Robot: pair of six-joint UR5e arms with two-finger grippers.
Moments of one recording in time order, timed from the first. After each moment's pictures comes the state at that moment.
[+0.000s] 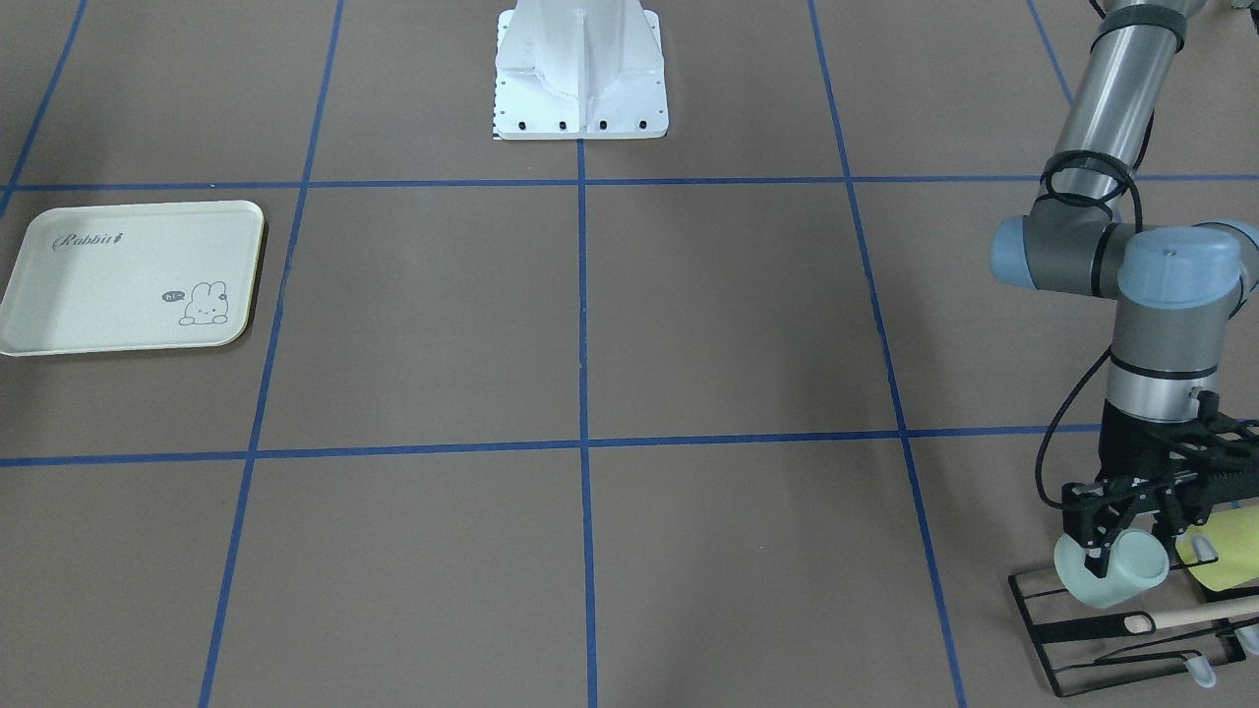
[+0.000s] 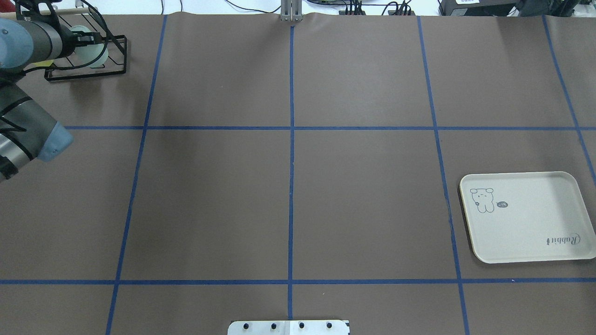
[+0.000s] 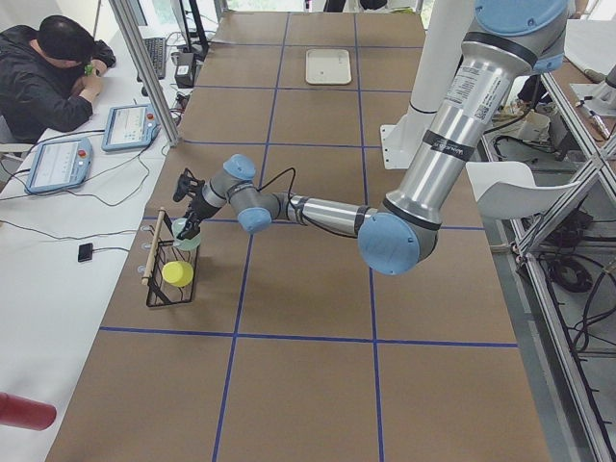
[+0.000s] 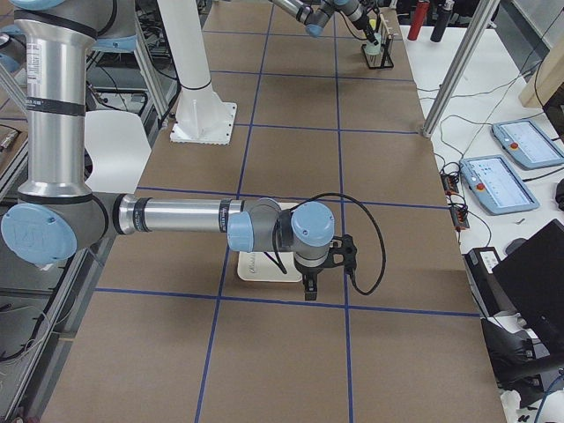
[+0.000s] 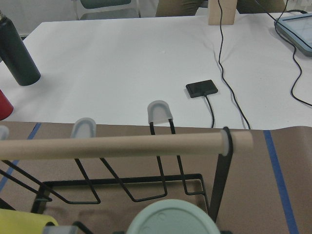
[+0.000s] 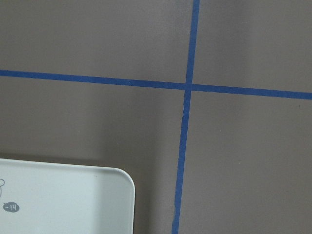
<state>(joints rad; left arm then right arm) -1.03 -2.01 -1.23 -2.42 -1.56 -0.95 1.58 -1.66 1.69 -1.54 2.43 -0.04</state>
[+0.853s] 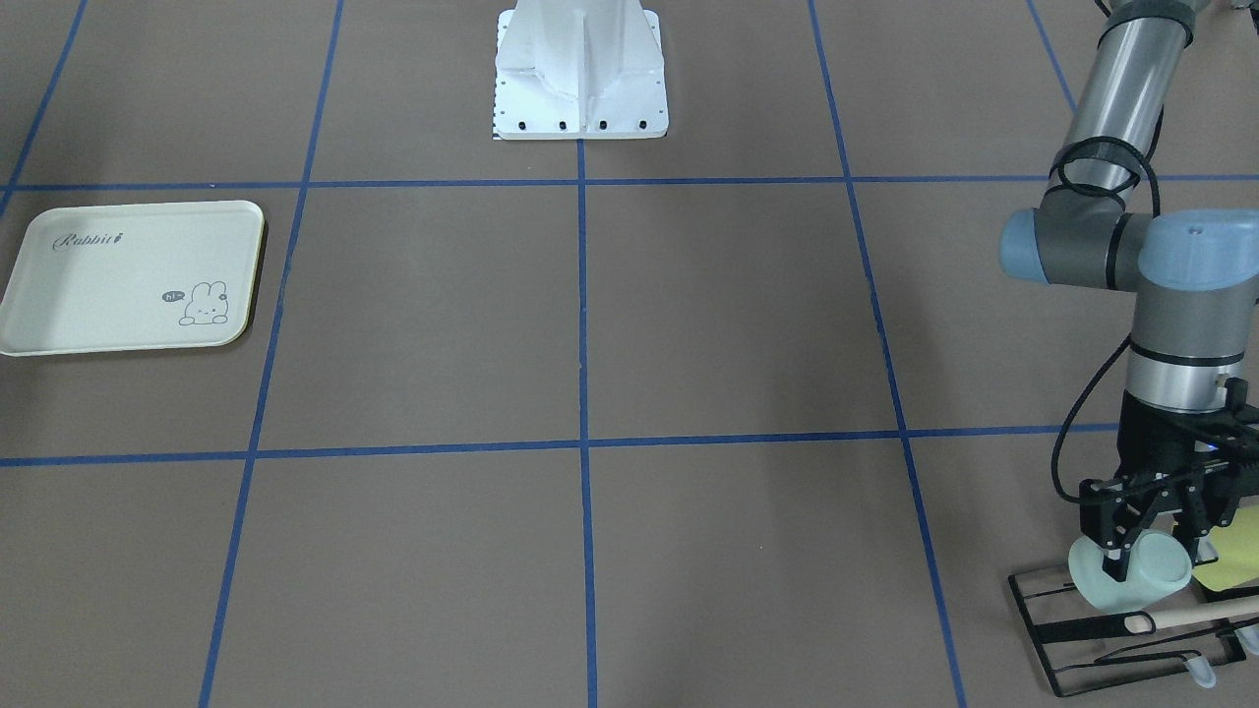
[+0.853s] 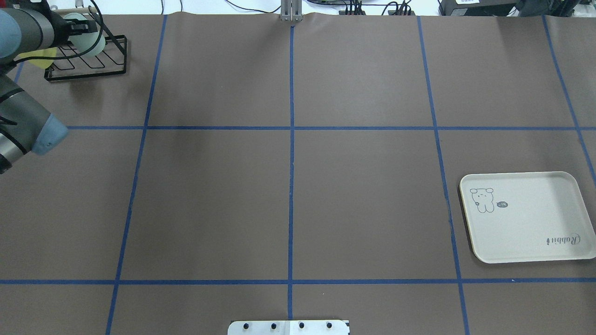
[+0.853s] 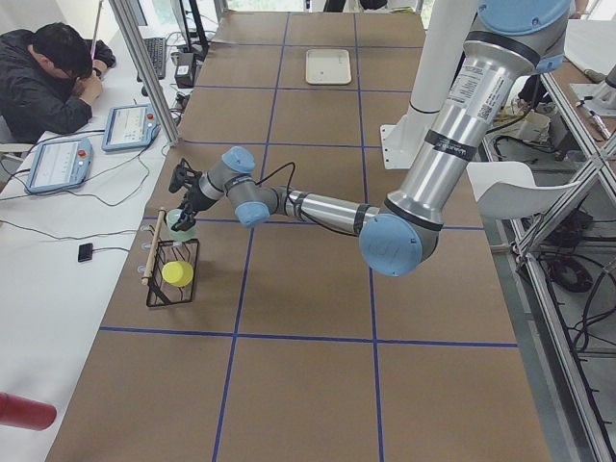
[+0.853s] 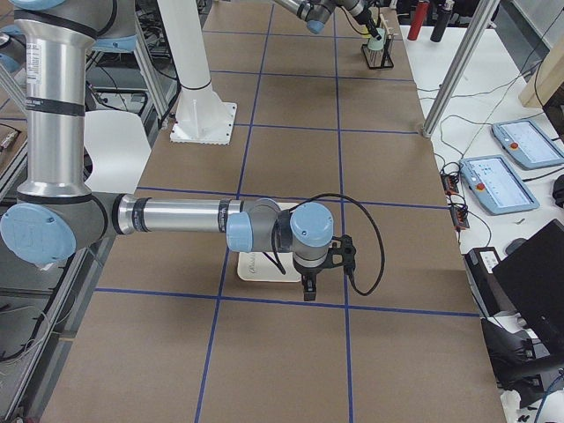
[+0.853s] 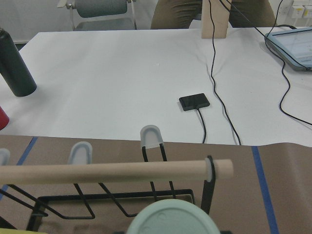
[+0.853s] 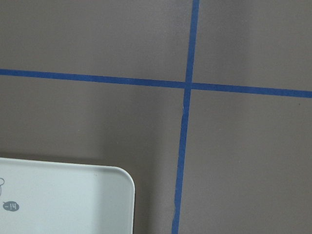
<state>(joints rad) -1.06 -2.00 -1.28 -2.42 -1.56 -0.94 1.58 -1.67 1.70 -1.55 2.43 -0.04</state>
